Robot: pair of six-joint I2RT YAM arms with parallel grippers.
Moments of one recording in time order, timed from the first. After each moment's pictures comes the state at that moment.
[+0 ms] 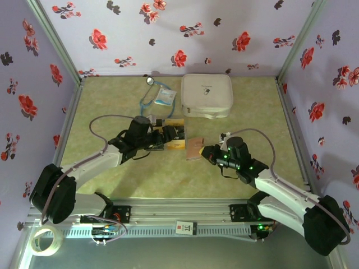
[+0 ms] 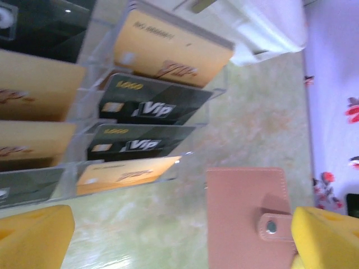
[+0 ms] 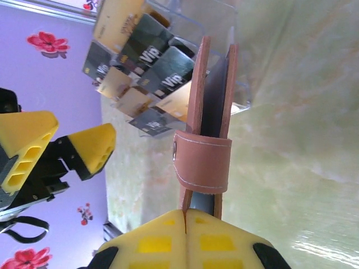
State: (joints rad) left arm -0.66 1.31 0.76 -0.06 0.19 -0.91; right arm 0.61 0.93 0.39 0.04 -0.36 1.15
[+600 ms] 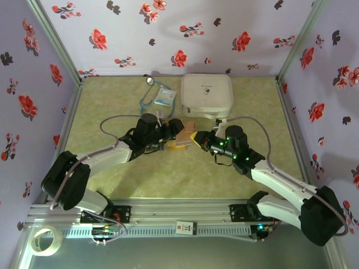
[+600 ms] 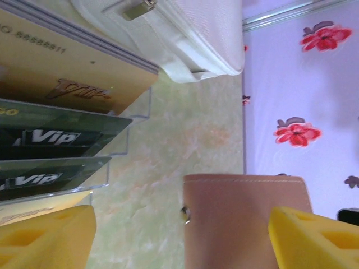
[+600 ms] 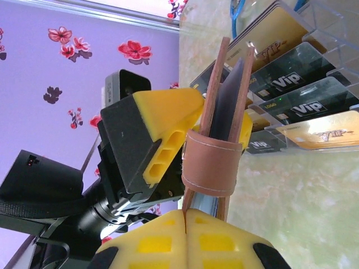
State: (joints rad) left arm -0.70 1.46 0.79 0.23 0.24 -1.13; right arm 0.64 1.04 0.54 0.23 -0.41 1.25
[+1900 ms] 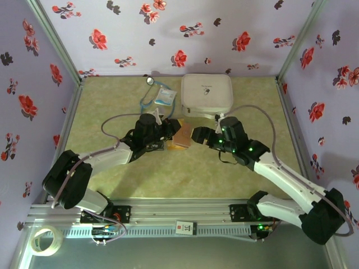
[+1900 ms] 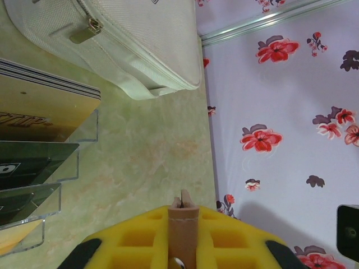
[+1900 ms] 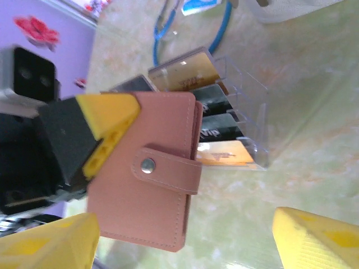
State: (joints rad) left arm -0.71 1.47 0.76 0.40 0.24 -1.14; right arm 0.69 1.08 0.82 -0.36 -0.16 0.82
